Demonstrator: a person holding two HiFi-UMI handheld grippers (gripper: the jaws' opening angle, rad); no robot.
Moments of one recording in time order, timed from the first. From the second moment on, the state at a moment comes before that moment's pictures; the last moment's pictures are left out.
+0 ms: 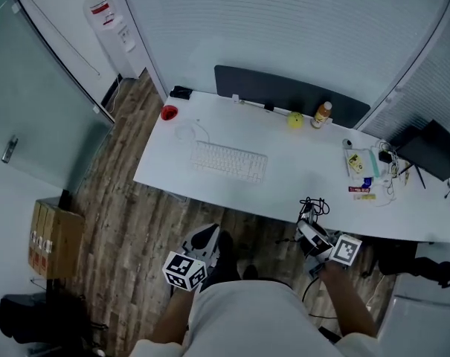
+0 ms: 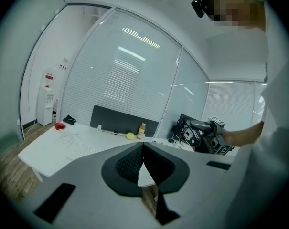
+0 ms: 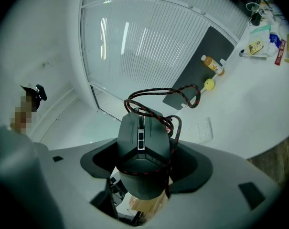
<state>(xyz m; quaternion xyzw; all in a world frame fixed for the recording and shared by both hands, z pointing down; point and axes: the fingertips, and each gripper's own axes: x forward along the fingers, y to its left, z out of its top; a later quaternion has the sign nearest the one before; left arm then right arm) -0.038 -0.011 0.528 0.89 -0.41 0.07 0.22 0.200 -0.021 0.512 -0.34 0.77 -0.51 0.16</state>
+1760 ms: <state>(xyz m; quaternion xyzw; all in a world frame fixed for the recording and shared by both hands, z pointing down) -0.023 -0.177 0.618 0.88 -0.34 0.12 0.31 0.238 -0.224 0.729 -0.50 0.68 -0.52 -0.10</state>
